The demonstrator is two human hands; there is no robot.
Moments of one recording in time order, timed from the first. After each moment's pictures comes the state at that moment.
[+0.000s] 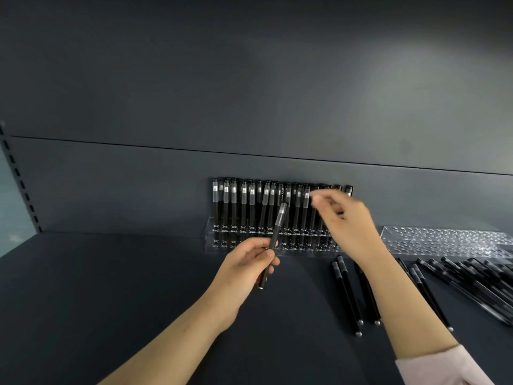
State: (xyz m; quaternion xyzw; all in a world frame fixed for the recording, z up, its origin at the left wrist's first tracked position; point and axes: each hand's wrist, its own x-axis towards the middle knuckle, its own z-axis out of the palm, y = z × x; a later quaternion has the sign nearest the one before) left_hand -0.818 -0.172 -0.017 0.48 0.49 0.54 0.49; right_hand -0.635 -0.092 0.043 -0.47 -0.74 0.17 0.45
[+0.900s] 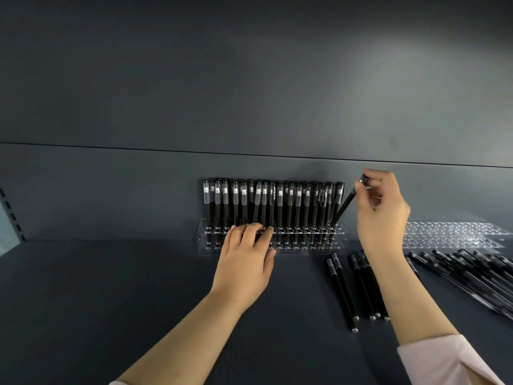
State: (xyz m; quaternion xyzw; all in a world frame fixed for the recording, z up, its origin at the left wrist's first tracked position) left_hand -0.815 -0.119 -0.058 0.71 0.58 0.34 -0.20; right_hand -0.603 -0.078 0.040 -0.48 -0.58 0.04 0.66
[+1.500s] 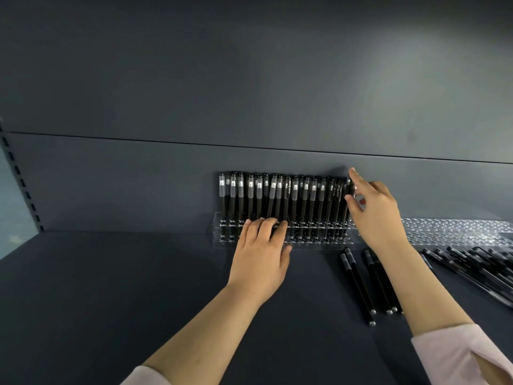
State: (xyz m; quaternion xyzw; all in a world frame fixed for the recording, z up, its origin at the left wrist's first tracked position) left_hand -0.814 -0.122 -0.057 0.72 0.59 0.32 -0.17; right_hand -0.604 -0.058 0.023 -0.55 -0.72 -0.06 0.41
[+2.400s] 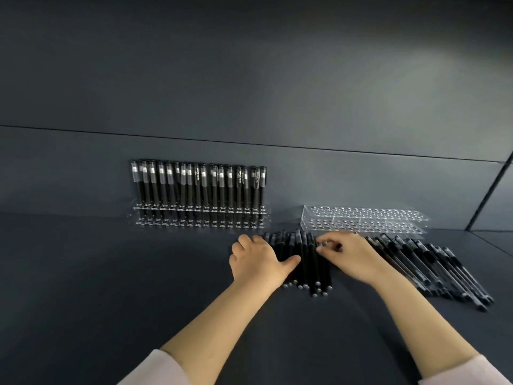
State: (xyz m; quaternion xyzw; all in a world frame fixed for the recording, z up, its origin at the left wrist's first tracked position) left_hand -0.608 -0.157 -0.011 0.59 0.78 0.14 0.14; right_hand -0.424 -0.101 -0.010 -0.57 -0.77 0.15 0.23
